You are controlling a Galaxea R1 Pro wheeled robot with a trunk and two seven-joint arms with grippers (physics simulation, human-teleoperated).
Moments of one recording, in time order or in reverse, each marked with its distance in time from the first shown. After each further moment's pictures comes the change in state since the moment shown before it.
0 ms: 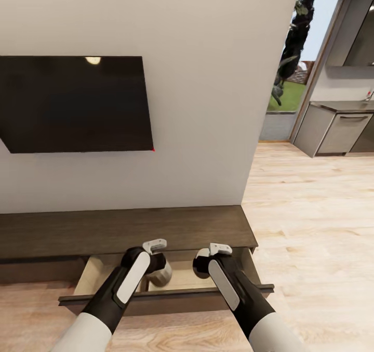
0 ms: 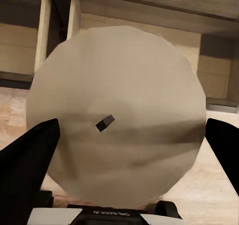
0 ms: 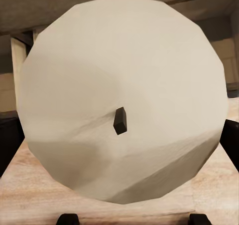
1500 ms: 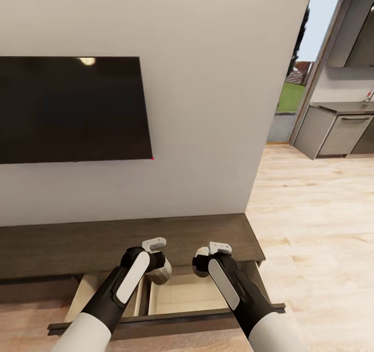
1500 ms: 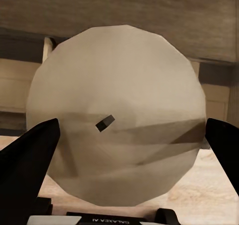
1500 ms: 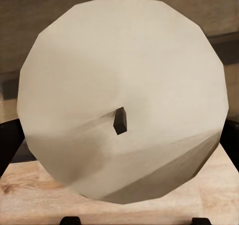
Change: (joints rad) left arm 0.000 0.004 -0.002 -0.008 -0.010 -0.019 -0.007; right arm -0.001 0.000 0.001 -0.011 -0.001 0.001 0.004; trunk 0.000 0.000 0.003
